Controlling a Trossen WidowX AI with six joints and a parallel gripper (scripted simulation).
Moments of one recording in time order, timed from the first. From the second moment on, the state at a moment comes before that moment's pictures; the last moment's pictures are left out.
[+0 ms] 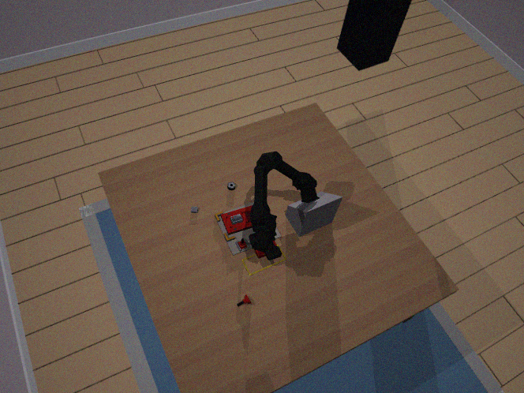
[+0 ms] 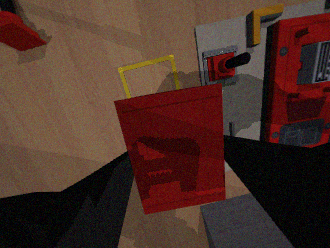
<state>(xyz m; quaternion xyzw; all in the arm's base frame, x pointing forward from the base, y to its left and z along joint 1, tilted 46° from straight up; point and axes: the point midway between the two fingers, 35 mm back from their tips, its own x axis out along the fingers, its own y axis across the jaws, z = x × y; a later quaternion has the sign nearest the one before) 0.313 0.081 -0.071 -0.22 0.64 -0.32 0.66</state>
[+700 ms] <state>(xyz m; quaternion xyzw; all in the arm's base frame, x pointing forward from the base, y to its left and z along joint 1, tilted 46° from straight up) 0.316 0.080 -0.086 -0.21 0.63 -0.32 0.67</state>
